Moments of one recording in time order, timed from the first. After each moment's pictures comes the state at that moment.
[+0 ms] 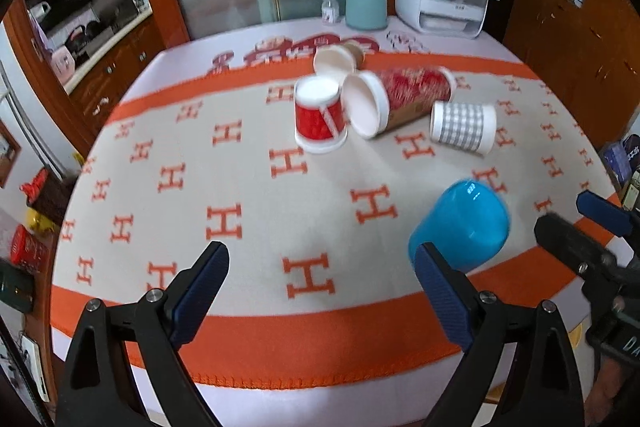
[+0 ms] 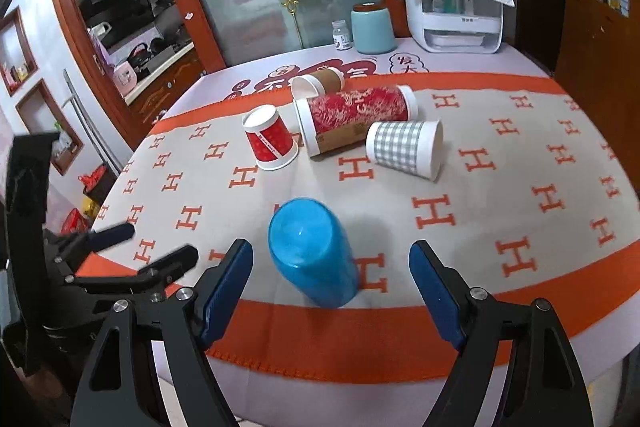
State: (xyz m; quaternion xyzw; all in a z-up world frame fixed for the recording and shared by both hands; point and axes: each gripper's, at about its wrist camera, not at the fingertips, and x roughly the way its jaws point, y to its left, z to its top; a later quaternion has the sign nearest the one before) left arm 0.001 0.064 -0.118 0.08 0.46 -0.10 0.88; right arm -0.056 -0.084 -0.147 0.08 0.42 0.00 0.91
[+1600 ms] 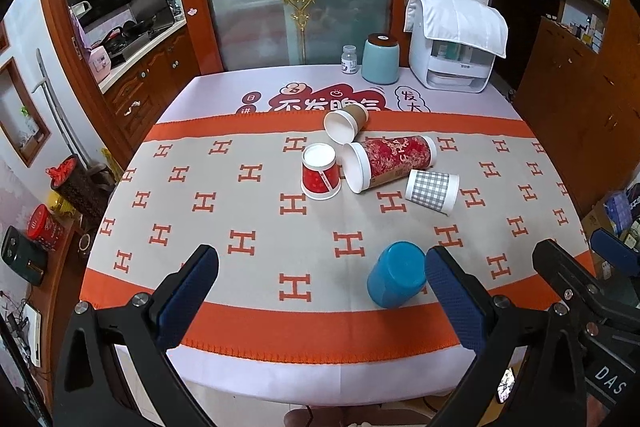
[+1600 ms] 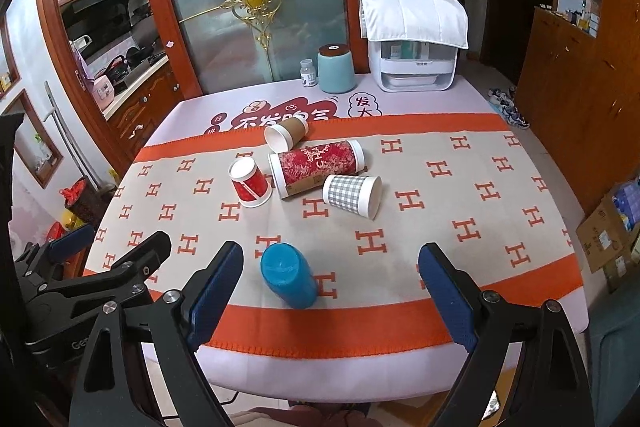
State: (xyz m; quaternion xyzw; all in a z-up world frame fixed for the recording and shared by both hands) left arm -0.037 0.042 -0.006 0.04 0.43 -0.05 0.90; right arm -0.103 -0.104 0.011 0.05 0.41 -0.07 0.91
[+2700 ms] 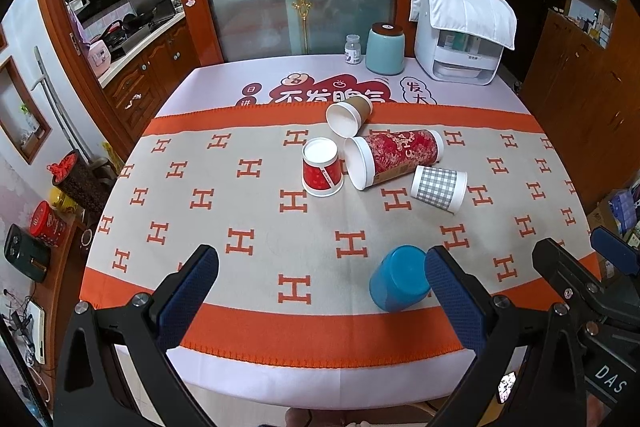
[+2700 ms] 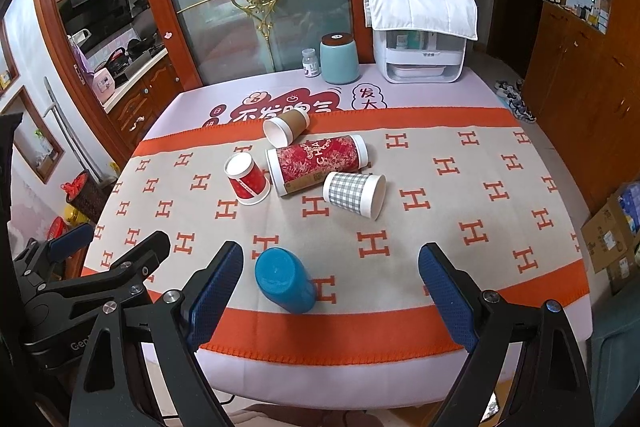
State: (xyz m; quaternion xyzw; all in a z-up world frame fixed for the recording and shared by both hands) left arm -0.021 0.039 -0.015 0.04 0.45 -0.04 0.89; right arm -0.079 -0.107 0.000 0.06 0.42 -0.06 0.90
